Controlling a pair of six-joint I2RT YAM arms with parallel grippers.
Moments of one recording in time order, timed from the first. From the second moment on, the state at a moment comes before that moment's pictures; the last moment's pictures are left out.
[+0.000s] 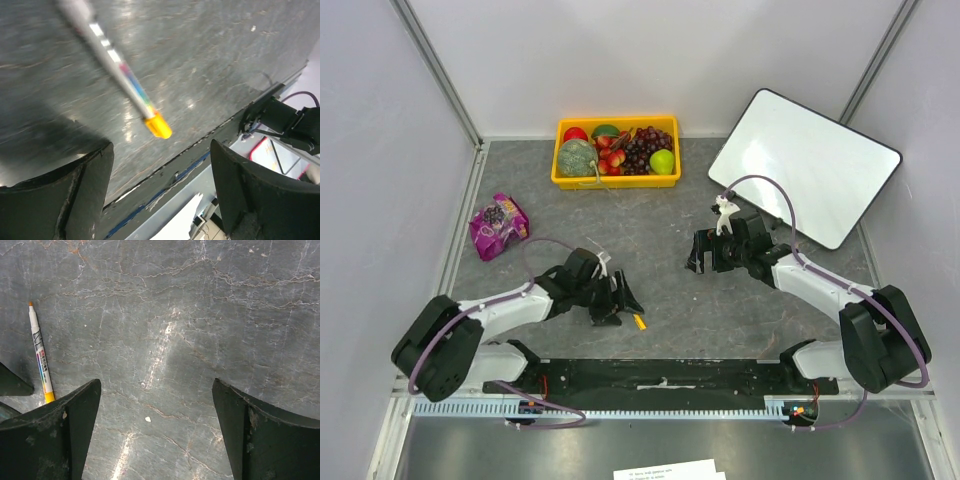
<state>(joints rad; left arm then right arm) -0.61 1.24 0.43 -0.15 0.45 -0.92 0.44 1.33 0.67 -0.11 -0.25 0.32</state>
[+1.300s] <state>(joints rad) -0.82 1.64 1.19 -0.28 -0.05 -0.47 0.26 1.08 0.68 -0.33 -0.07 0.33</state>
